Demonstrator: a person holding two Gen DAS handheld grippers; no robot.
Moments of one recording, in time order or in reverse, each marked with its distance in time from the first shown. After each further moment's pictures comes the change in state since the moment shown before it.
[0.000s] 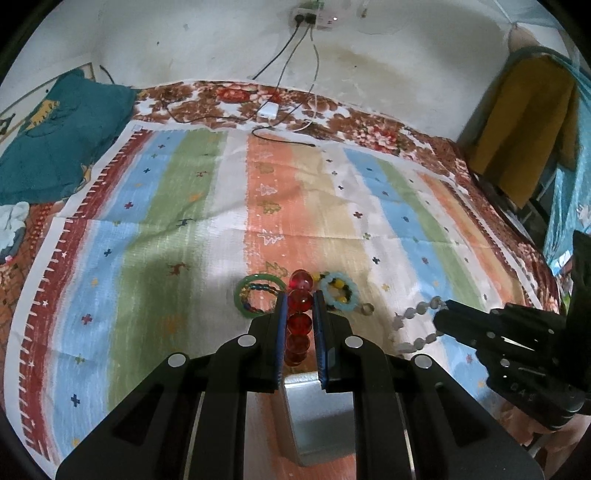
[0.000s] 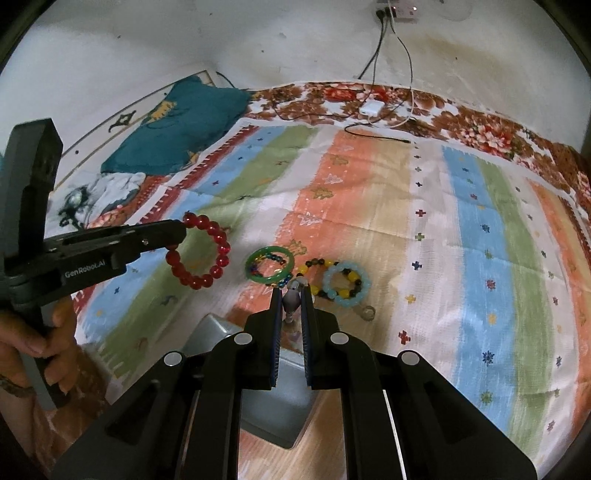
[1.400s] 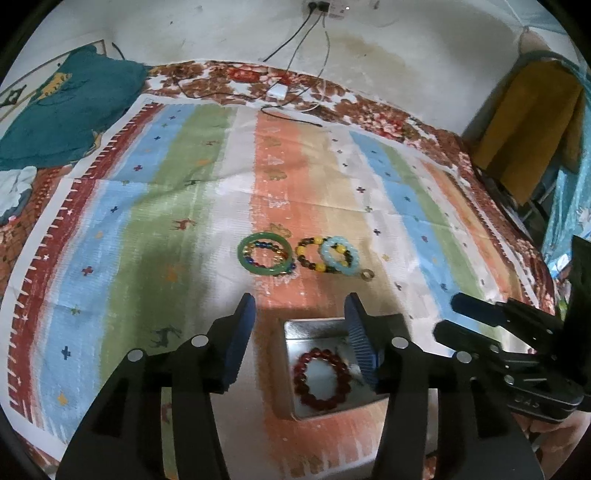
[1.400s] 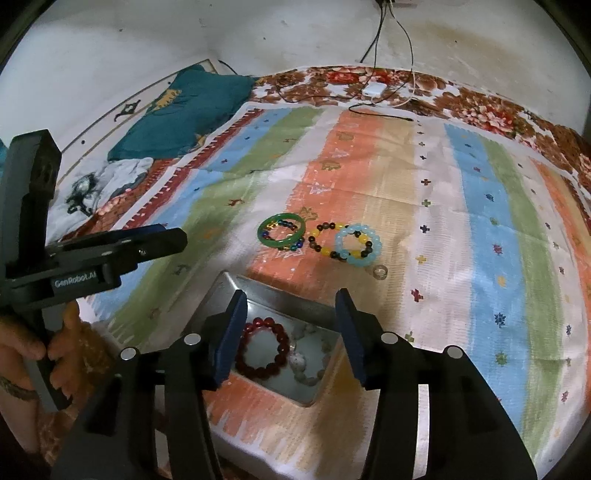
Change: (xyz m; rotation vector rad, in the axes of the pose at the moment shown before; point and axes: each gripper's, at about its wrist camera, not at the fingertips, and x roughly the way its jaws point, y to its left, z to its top) left arm -0.007 0.007 -0.036 -0.061 0.055 0.010; right arm -0.007 0.007 -0.034 0.033 0.053 0.024
